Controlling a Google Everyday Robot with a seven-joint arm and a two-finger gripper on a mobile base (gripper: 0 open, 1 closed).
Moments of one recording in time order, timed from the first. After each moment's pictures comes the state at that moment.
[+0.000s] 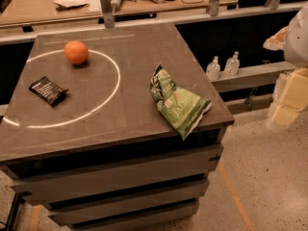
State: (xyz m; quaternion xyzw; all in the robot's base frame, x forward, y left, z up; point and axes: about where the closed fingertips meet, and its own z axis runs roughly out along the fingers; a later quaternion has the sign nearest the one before) arm 0.438 -0.216 0.978 -0.60 0.78 -0.04 0.16
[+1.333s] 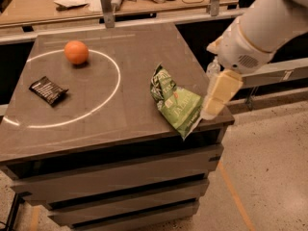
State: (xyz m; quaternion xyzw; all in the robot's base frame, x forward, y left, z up) arm 0.506 -0.125 0.933 -0.62 0.75 0.03 0.23
